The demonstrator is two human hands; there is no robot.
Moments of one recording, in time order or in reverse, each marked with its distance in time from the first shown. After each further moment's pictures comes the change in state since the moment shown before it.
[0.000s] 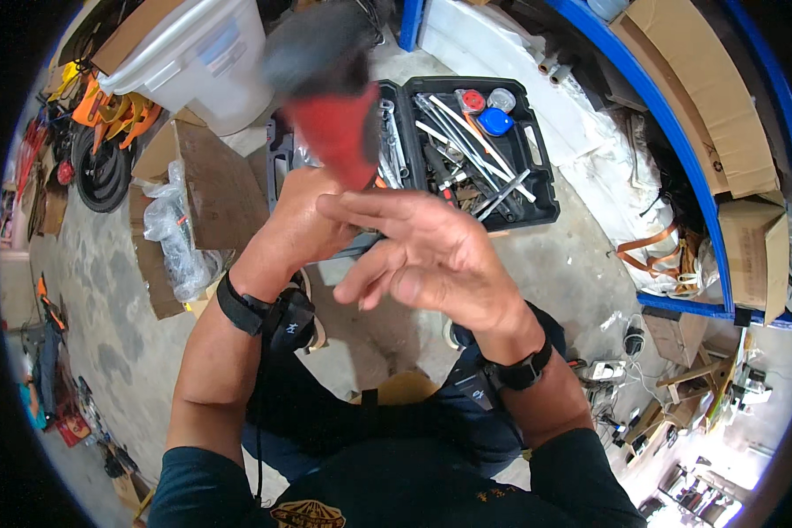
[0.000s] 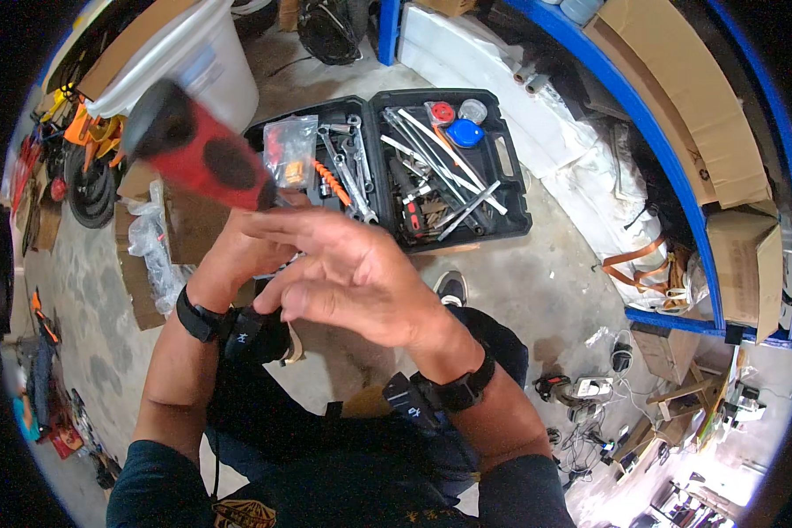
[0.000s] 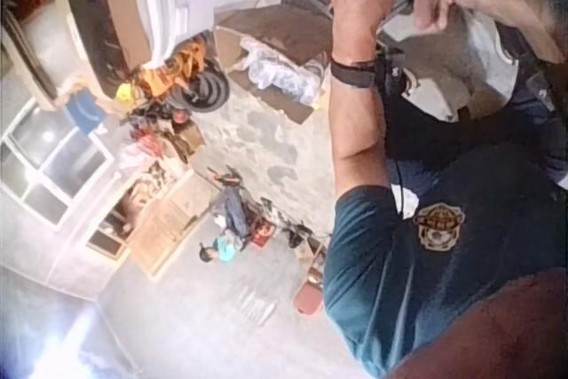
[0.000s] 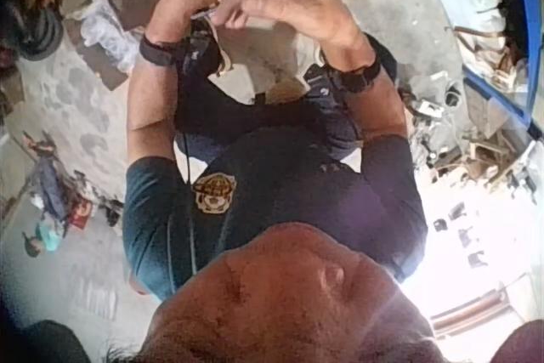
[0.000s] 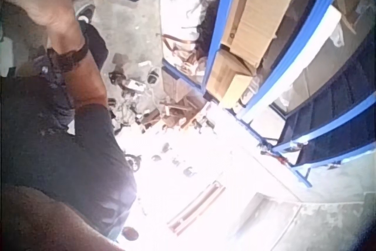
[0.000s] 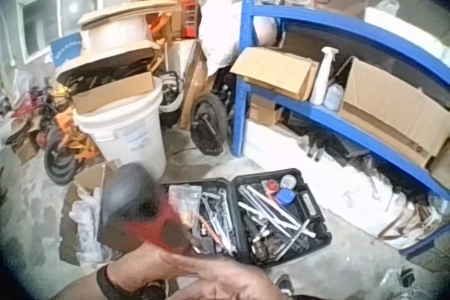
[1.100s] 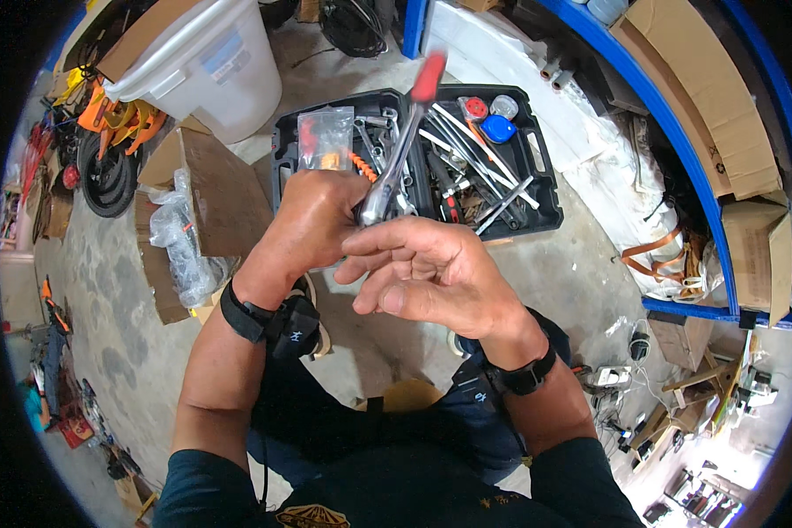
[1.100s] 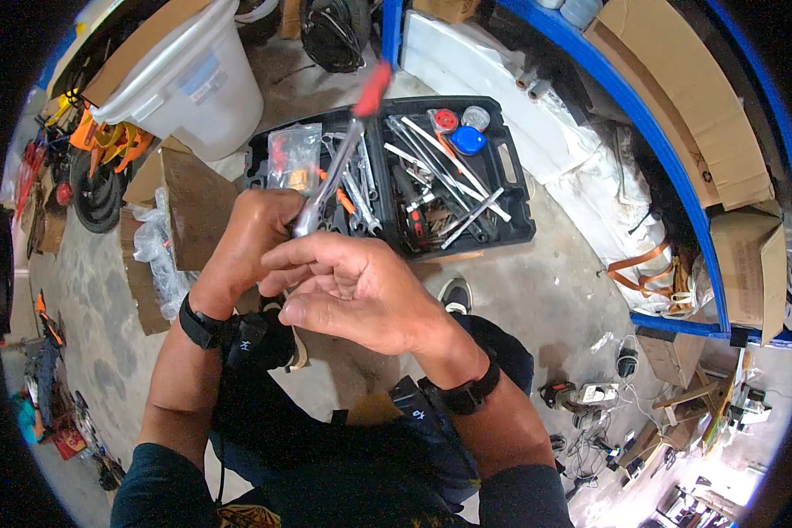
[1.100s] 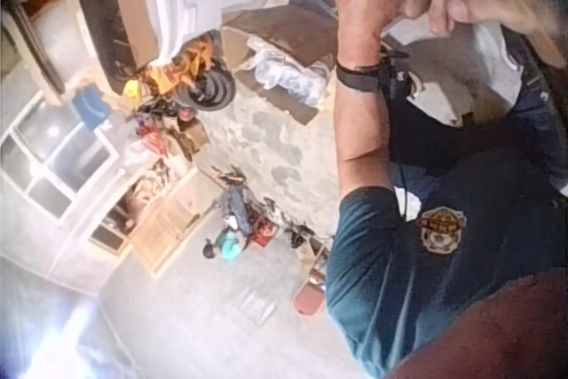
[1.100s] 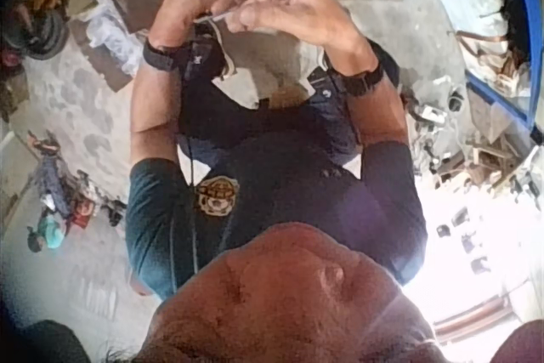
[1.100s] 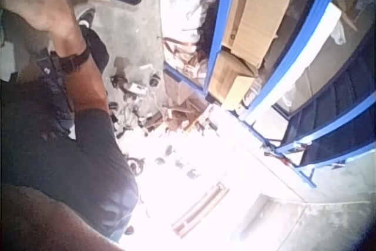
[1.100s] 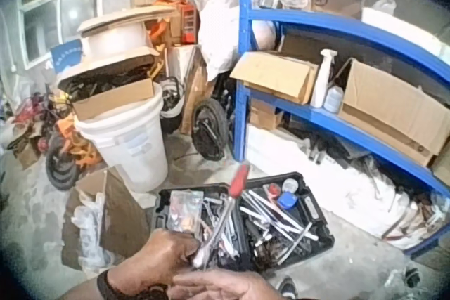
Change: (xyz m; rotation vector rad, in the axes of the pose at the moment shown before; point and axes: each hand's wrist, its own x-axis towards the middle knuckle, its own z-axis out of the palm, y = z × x) left_hand 0.012 0.014 -0.011 0.103 -0.044 0.043; right_hand -0.005 -0.002 -0.004 -0.071 0.001 0.120
